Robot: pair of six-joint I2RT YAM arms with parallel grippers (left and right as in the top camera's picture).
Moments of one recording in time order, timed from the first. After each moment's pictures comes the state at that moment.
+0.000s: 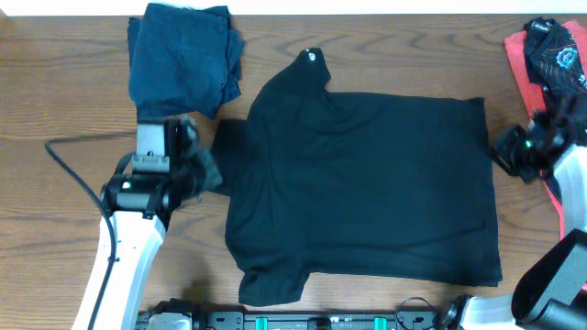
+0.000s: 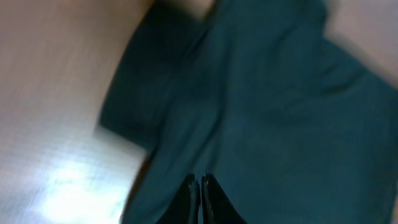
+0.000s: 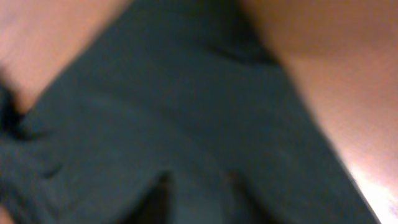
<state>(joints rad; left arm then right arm) -0.10 1.19 0.97 -0.75 0.23 -0.49 -0.40 1.61 1.17 -0.77 -0.36 0.34</state>
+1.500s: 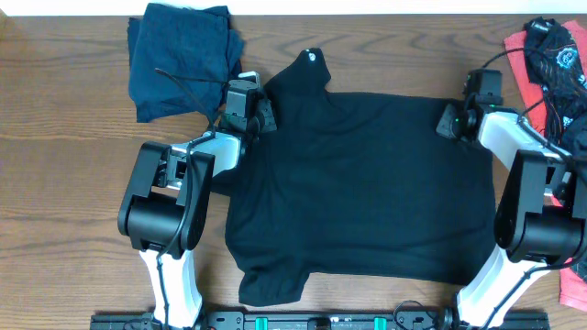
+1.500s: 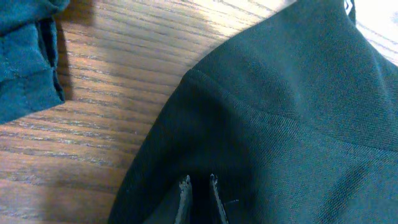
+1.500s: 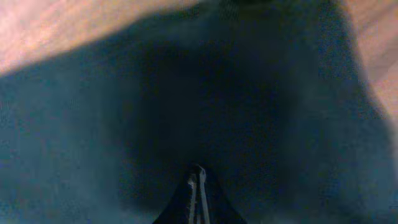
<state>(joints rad) -0.26 2.07 1.08 0.25 0.07 -0.43 -0.13 1.99 1.22 -0.37 0.05 0.32</state>
